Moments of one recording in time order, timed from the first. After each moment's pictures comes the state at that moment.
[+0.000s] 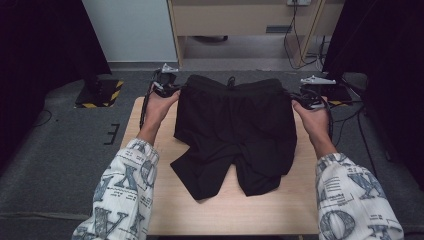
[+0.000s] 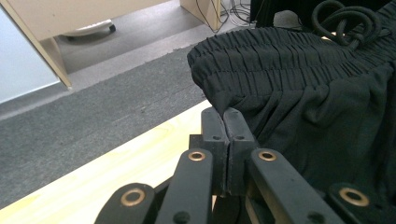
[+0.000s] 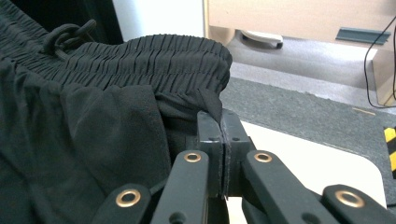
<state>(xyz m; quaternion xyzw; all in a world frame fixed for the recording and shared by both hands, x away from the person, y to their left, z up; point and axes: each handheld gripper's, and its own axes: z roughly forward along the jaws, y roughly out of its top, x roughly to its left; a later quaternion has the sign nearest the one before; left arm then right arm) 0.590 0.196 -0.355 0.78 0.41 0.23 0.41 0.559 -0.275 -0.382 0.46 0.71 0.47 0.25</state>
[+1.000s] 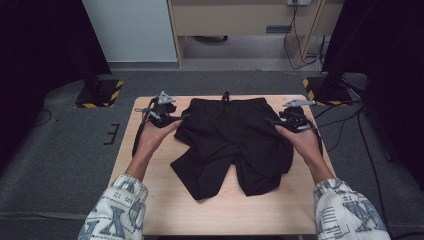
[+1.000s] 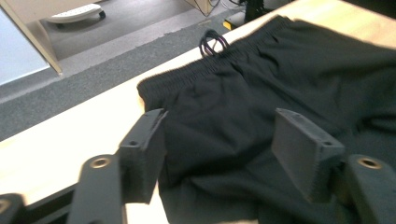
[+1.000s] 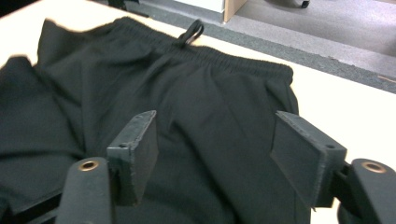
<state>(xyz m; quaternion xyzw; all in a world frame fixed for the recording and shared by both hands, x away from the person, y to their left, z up) 0.498 0.203 -0.398 0.80 0.39 0.23 0.40 0.508 -0.235 -0.428 0.44 0.77 0.40 0.21</state>
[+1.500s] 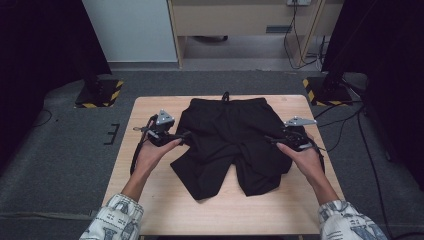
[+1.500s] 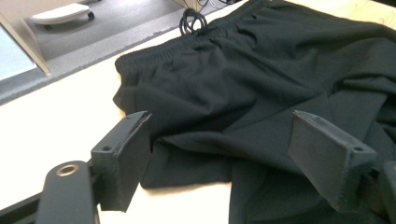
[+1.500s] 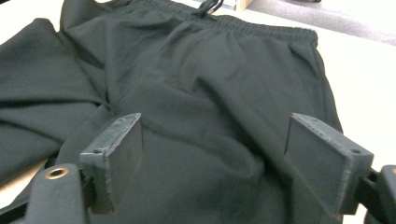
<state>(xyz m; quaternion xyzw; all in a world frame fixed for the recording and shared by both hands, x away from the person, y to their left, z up) 0.463 0.206 -0.435 0.80 0.38 0.22 0.41 0.466 -0.240 -0.461 0.44 0.77 0.42 0.20</state>
